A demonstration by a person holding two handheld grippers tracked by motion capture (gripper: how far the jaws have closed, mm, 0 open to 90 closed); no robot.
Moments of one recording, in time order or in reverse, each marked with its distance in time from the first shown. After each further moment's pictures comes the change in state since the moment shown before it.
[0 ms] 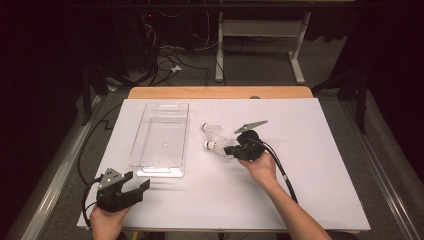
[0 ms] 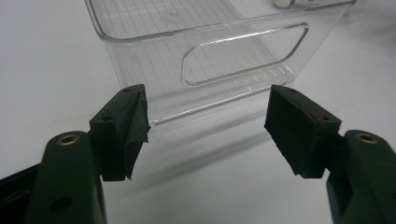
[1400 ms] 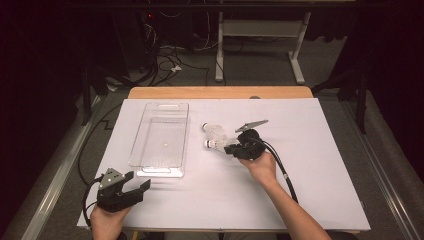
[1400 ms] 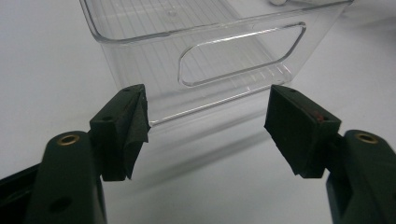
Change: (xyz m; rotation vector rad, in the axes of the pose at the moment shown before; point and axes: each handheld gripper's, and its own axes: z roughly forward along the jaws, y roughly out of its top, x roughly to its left) left arm 0.000 0.000 0.001 0.003 -0.006 0.003; right arm -0.004 0.000 0.002 -0.005 -0.022 0.011
